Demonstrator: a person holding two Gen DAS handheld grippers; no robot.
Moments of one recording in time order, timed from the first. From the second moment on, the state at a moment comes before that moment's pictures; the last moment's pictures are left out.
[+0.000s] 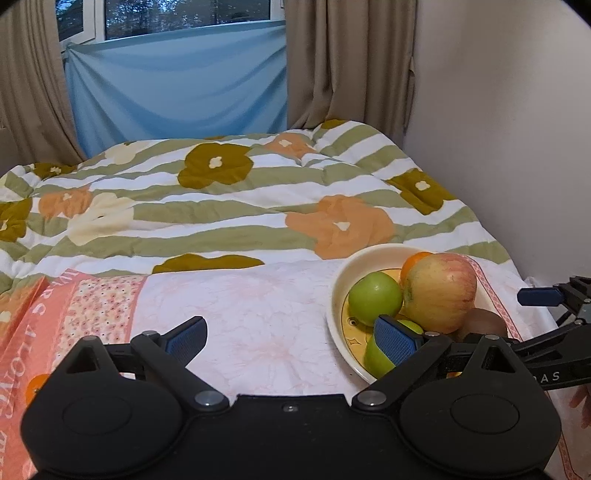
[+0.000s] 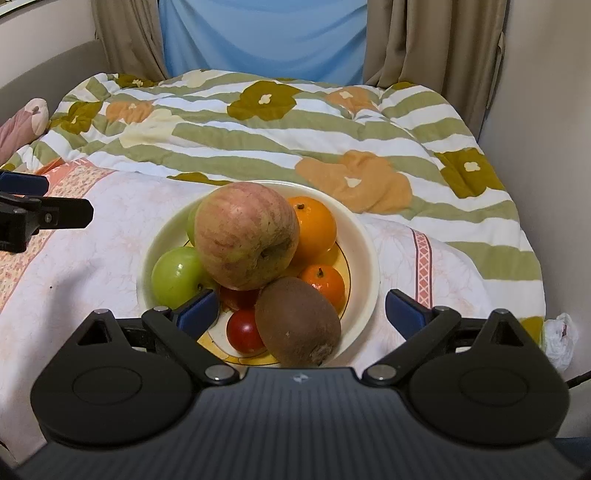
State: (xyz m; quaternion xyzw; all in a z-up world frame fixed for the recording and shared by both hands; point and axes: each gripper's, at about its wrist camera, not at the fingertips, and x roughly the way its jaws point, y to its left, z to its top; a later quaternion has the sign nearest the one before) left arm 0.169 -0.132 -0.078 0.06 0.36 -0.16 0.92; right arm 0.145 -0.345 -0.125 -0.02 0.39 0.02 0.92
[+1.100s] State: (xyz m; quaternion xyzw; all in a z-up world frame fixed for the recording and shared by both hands) left arm 0.064 0.003 -0.021 0.03 0.31 -0.10 0.94; right arm 0.040 -0.240 -0.036 0.01 0.36 -0.03 0.93
